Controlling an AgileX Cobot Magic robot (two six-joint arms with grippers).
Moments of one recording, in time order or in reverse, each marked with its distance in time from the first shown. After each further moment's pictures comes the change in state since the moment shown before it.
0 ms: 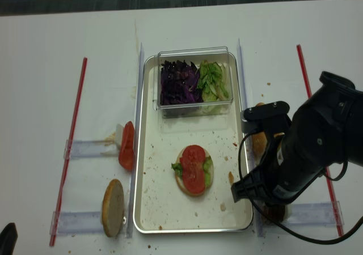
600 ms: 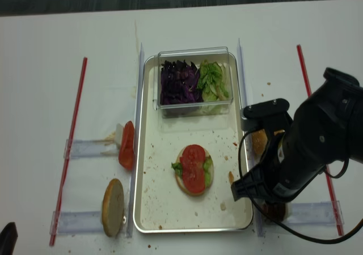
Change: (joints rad) left arm 0.000 0.000 0.000 0.000 0.000 0.000; right arm 0.000 -0.015 -0.011 0.004 0.017 -0.013
